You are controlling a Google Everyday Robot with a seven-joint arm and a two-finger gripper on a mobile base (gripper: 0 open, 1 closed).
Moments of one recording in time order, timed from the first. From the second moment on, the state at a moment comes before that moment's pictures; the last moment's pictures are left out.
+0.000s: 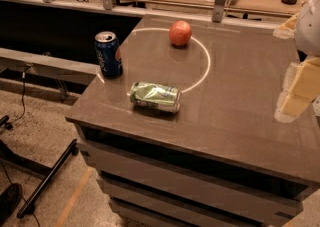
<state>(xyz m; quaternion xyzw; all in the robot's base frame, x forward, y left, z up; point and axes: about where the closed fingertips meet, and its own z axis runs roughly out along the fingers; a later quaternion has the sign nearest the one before) 0.438 -0.216 0.980 -0.60 0.78 -0.04 0.16</state>
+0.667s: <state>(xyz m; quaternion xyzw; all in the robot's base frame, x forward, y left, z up) 0.478 -0.194 0.961 -0.58 0.79 -0.01 0.18</state>
